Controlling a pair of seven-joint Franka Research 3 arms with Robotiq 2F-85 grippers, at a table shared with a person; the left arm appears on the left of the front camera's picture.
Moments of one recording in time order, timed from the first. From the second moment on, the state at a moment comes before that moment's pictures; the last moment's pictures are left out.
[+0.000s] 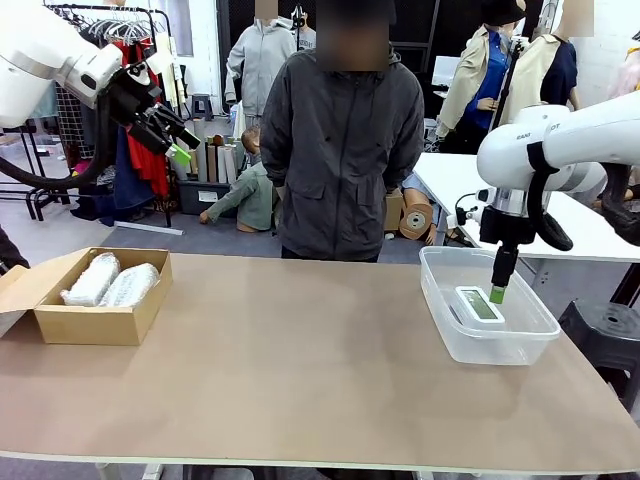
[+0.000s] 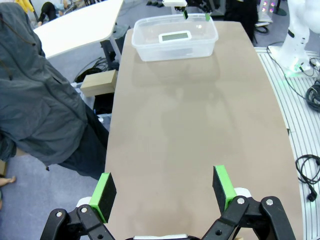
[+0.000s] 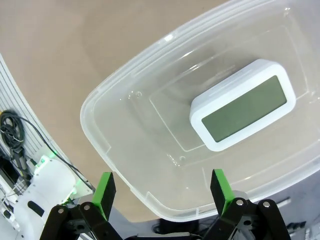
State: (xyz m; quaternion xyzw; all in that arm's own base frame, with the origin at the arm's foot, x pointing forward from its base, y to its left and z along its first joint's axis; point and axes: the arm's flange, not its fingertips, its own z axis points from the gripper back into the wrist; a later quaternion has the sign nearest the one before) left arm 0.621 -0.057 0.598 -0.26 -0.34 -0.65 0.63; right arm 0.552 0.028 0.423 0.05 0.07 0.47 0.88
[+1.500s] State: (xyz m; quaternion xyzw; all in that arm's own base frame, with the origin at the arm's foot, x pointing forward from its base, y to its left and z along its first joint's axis) left arm 0.621 -0.057 0.598 -0.26 -0.34 -0.65 0.63; right arm 0.590 0.035 0.512 0.30 -0.30 0.66 0.62
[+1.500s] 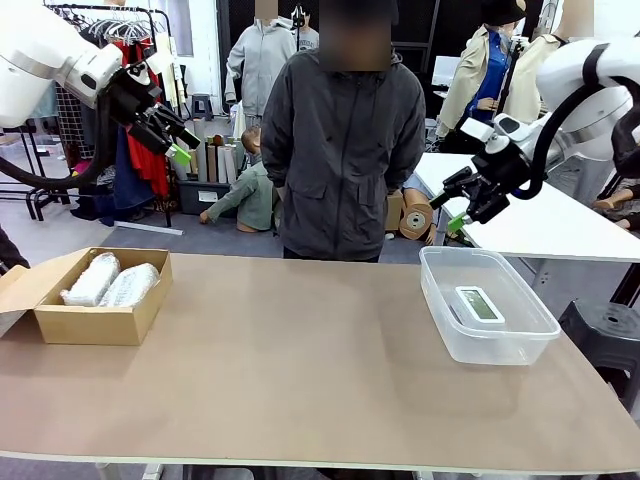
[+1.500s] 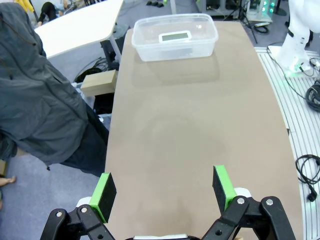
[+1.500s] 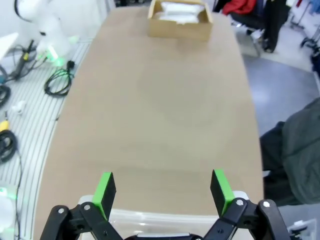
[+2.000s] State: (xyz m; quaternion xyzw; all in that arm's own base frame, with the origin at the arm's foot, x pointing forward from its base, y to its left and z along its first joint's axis) left arm 0.621 -0.057 0.598 -0.26 -0.34 -0.65 0.63; right arm 0.592 0.031 0.524 0.29 -0.32 0.64 0.64
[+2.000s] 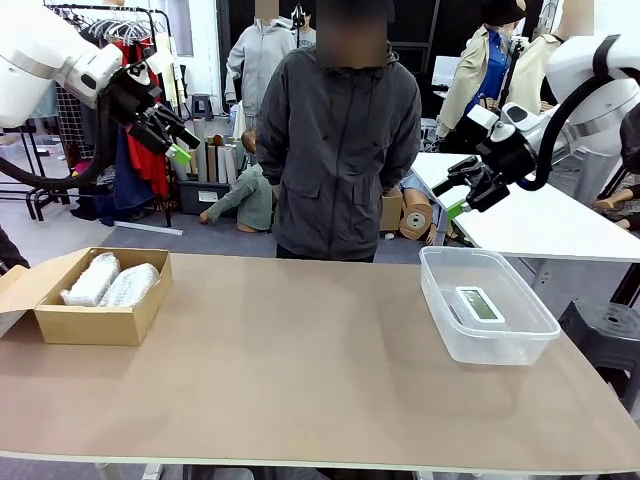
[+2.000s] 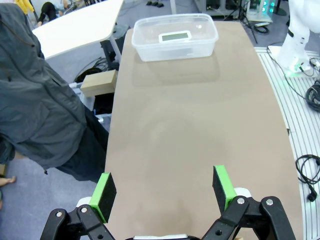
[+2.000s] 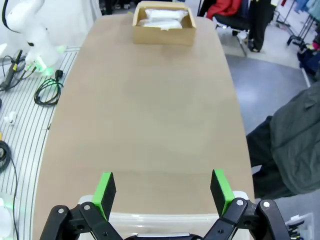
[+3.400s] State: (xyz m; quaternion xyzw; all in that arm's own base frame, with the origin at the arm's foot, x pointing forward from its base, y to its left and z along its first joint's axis) left arm 0.621 -0.057 0.598 -0.26 -0.34 -0.65 0.63; right arm 0.592 0.032 0.524 0.29 -0.31 0.64 0.64
